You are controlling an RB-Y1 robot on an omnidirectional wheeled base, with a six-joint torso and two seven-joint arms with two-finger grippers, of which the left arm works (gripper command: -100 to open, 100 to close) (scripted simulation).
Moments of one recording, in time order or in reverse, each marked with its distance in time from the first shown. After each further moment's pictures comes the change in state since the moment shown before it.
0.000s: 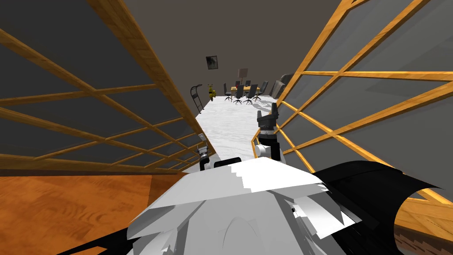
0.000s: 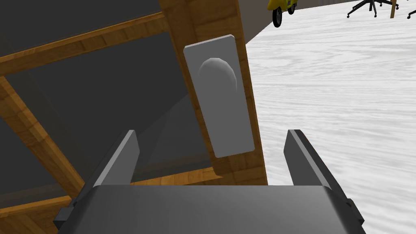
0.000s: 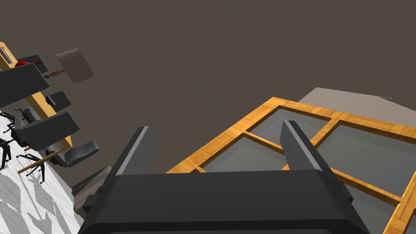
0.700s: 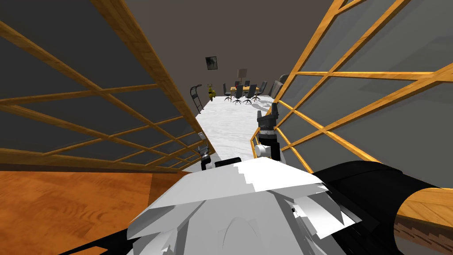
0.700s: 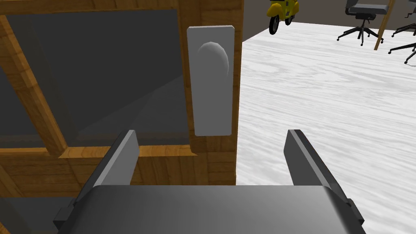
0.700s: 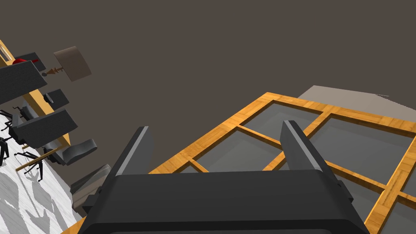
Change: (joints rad) arm 0.018 -0.033 -0.020 -0.018 0.070 0.001 0.132
